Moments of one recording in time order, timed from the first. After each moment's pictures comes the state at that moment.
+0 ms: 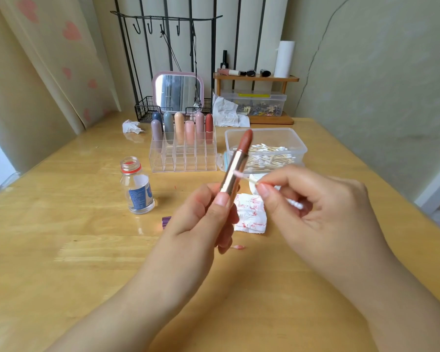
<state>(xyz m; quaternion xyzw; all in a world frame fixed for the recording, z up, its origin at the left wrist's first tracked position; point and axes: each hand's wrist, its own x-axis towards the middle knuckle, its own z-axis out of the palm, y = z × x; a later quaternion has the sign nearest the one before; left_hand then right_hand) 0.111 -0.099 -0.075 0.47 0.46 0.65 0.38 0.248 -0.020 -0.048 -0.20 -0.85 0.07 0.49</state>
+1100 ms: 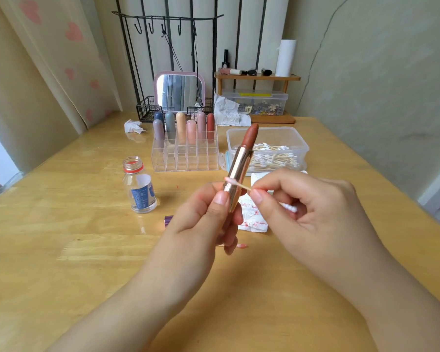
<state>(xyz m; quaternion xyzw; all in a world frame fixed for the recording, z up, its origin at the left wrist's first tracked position) 0.111 -0.099 -0.074 0.47 0.44 0.66 0.40 0.245 -0.024 -0.049 -0.18 -0.86 0.15 0.46</state>
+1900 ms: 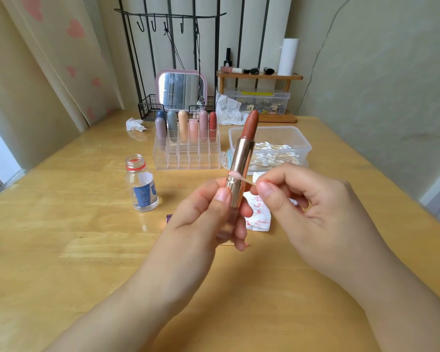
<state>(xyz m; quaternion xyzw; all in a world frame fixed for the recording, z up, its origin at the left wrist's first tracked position) 0.109 -0.099 -0.074 0.47 0.40 0.66 0.42 0.246 -0.022 -0.050 -0.19 -0.85 0.24 0.43</state>
